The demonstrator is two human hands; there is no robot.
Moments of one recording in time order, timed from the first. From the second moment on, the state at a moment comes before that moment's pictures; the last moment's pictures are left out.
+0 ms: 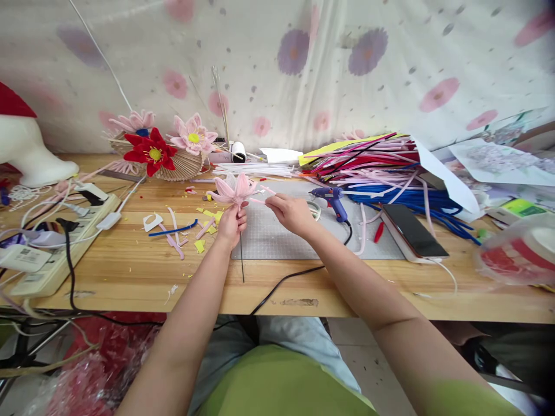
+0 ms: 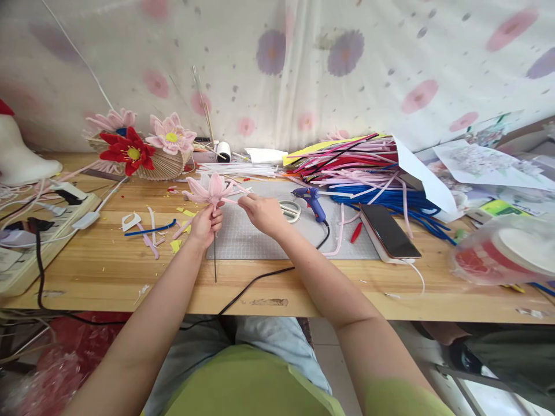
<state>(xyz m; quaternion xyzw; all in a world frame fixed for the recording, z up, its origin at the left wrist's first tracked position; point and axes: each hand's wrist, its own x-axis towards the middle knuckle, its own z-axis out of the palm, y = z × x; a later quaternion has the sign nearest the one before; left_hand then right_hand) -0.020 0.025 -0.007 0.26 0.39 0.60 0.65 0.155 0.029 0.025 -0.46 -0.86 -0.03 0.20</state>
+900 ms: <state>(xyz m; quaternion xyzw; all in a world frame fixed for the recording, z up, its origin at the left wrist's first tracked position) -0.005 0.020 -0.004 0.28 0.50 0.58 0.58 0.129 0.055 0.043 -0.40 -0.91 -0.11 0.06</state>
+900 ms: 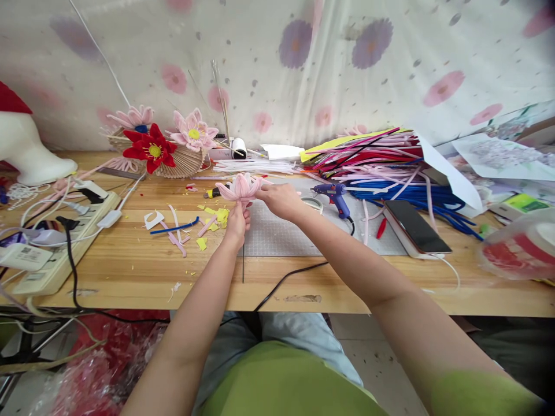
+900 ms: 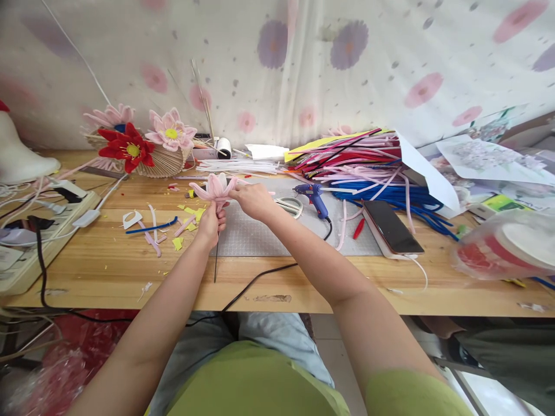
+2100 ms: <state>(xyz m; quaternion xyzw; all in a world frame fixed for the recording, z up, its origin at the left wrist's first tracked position) -0.014 0.017 0.011 0.13 0.37 0.57 0.72 0.119 0.042 0.043 -0.45 -0.88 -0.09 0.09</state>
